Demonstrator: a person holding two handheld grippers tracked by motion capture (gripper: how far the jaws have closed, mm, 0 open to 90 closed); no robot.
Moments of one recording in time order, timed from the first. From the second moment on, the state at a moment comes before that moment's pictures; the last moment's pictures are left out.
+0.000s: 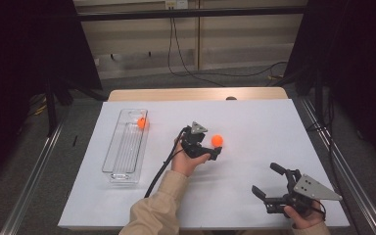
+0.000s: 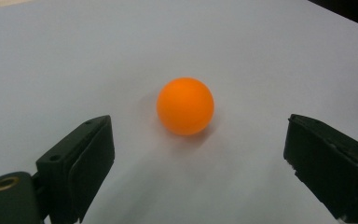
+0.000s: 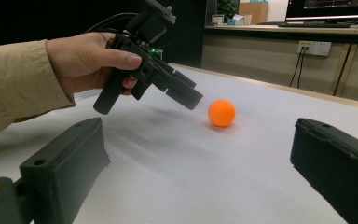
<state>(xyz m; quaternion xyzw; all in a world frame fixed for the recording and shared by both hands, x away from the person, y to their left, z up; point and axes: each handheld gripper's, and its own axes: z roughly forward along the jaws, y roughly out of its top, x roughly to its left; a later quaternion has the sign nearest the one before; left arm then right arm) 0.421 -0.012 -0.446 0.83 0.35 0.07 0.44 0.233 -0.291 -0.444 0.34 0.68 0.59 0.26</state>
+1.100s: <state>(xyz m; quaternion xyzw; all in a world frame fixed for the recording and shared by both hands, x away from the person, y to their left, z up) 0.429 -0.019 -0.450 0.82 0.35 0.07 0.44 0.233 -0.291 -0.444 0.35 0.68 0.59 0.25</state>
